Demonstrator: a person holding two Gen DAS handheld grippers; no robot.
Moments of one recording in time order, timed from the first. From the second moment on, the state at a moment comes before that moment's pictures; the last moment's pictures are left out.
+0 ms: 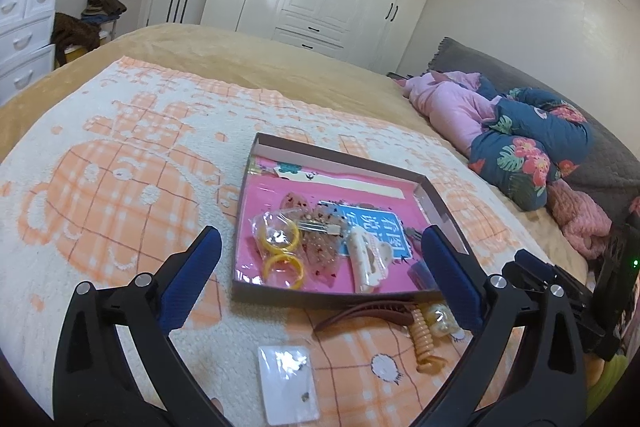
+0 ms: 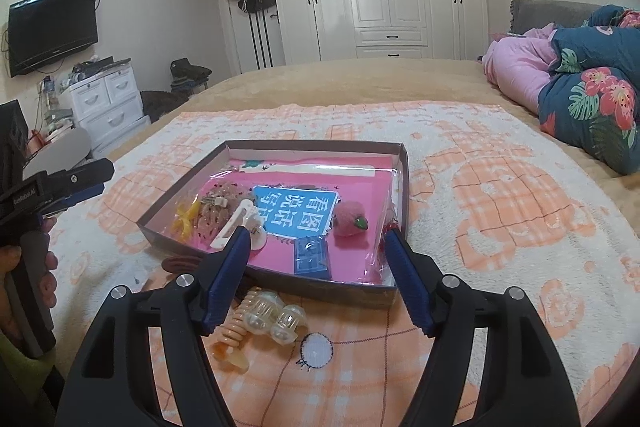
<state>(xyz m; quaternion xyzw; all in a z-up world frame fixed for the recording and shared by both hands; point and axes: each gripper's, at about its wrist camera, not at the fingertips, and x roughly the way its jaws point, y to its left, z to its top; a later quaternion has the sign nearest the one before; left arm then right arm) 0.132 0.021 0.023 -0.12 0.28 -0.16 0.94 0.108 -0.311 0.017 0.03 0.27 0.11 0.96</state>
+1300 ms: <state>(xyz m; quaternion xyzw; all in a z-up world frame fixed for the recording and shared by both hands) 0.115 -0.014 -0.026 0.01 0.37 -0.19 0.91 0.082 -0.290 -0.017 0.00 0.33 0.15 0.93</state>
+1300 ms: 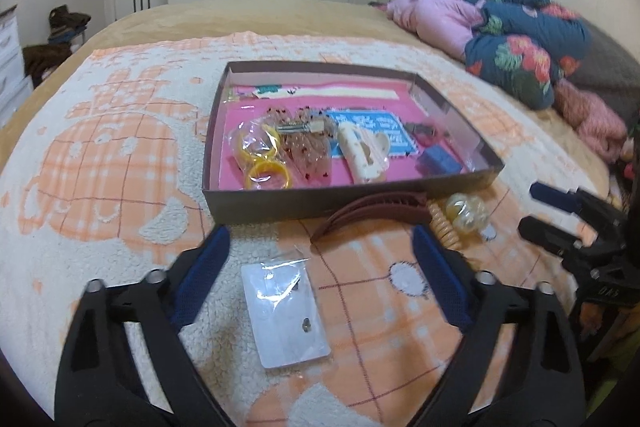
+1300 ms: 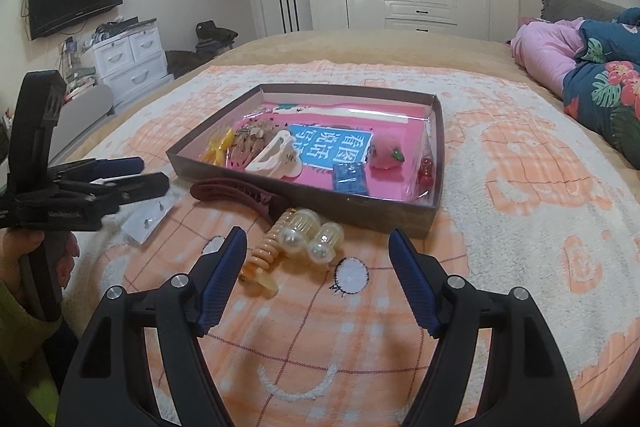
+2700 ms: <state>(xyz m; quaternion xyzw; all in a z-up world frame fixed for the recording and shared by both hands) 0.156 -0.045 -0.060 0.06 0.42 -0.28 0.86 0.124 -0.286 -0.051 0.06 0.39 0.16 0.90</state>
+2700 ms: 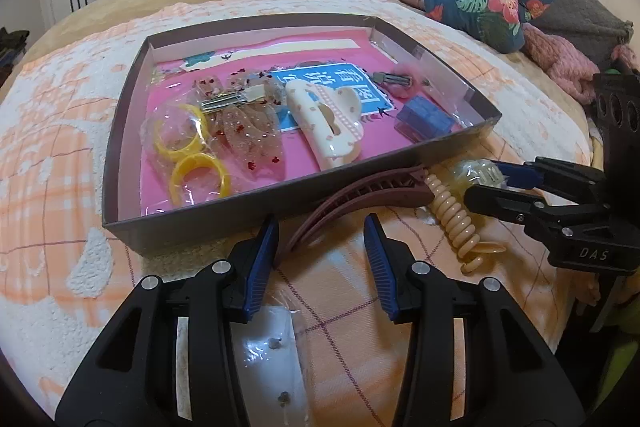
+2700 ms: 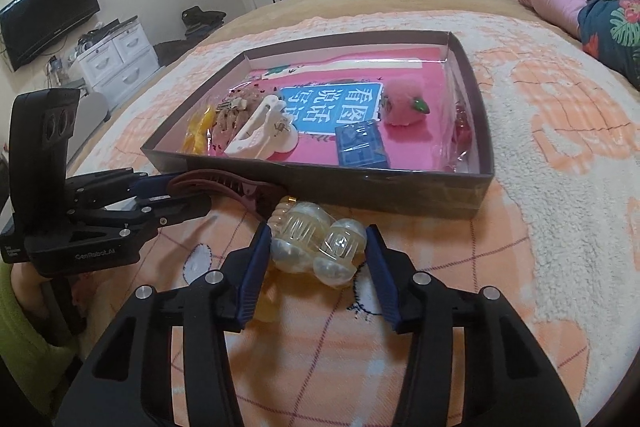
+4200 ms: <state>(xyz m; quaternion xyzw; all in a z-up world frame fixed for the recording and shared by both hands) 0.088 -0.052 -0.041 0.05 0.40 -0.27 0.87 0.085 -0.321 -0.029 0.06 0.37 0.13 0.92</state>
